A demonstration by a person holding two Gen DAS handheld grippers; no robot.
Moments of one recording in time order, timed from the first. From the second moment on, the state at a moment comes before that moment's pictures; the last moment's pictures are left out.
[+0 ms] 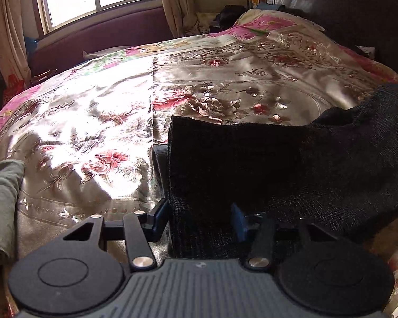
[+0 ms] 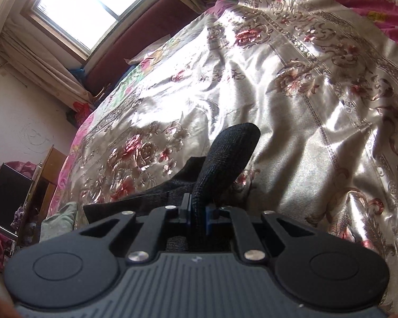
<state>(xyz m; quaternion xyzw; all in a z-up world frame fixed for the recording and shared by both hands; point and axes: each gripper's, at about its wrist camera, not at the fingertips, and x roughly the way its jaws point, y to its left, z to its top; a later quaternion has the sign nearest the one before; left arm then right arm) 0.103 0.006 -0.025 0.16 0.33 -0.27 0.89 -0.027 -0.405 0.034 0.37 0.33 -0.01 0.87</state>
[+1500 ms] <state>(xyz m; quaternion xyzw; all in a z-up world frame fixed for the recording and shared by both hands) 0.061 0.086 -0.012 -0.08 0.28 -0.30 0.91 0.169 -0.151 0.043 0.09 0.40 0.05 0.91</state>
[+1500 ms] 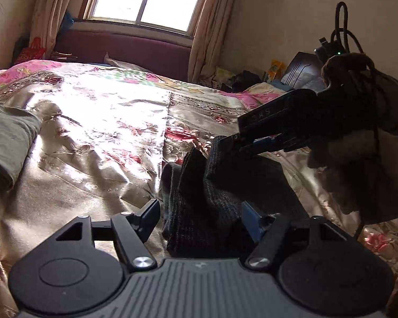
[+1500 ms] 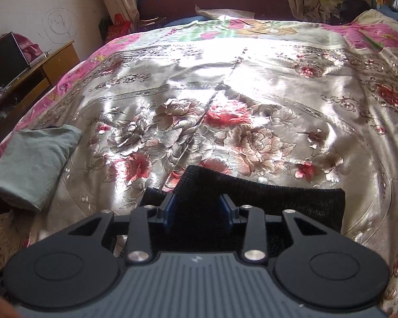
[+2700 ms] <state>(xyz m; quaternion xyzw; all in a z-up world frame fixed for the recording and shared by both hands) 0.097 0.097 -0.053 -0.11 0.35 -0.19 0.91 0.210 -0.106 -0.004 0.08 0.41 0.07 0.90</state>
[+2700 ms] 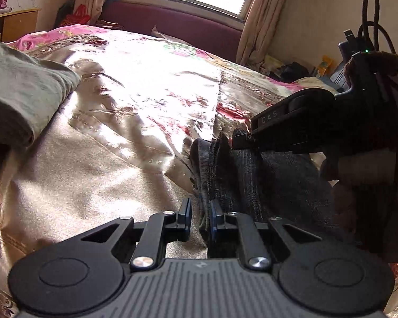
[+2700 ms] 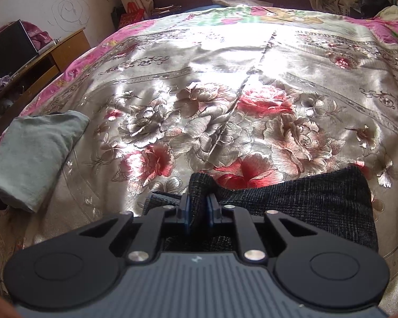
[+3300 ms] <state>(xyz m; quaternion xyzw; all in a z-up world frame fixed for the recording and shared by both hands) 0.080 0.066 -0.032 -0.05 0.32 -0.20 0.93 0.198 -0.082 0.005 0.06 0.39 0.12 0.91</state>
